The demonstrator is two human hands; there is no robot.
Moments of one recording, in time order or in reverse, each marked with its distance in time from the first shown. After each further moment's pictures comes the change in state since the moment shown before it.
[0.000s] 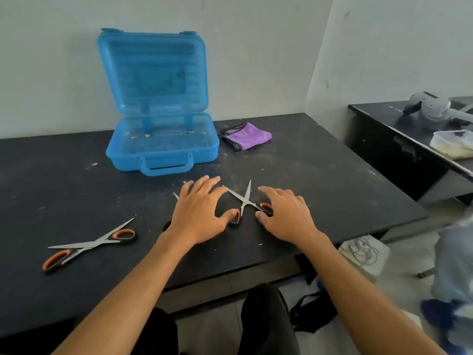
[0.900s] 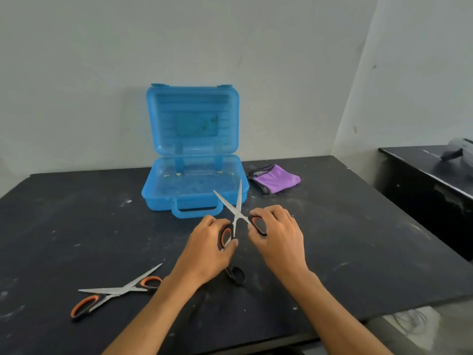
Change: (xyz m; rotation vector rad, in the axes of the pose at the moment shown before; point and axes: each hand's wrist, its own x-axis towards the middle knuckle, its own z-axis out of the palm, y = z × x) left_hand 0.004 -0.045 -0.021 -0.439 0.202 -0.147; right_hand 0.050 -0.079 0.007 0.291 0.551 -0.179
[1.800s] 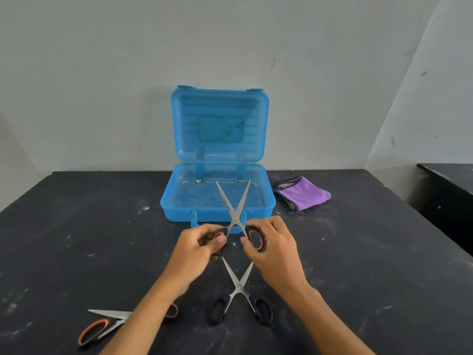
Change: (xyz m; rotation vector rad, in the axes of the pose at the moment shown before) left_hand 0.029 -0.053 -0.033 -0.649 0.020 -0.402; right_hand 0.032 -0.017 0.062 0.331 -0.165 0.034
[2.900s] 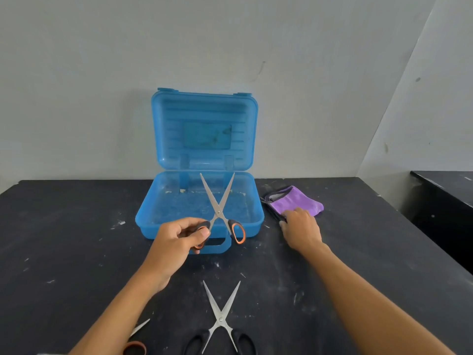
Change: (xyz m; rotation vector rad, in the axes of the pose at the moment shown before) left_hand 0.060 0.004 -0.001 -0.064 0.035 0.026; right_hand 0.122 0.119 -0.034 -0.657 -0.282 0.287
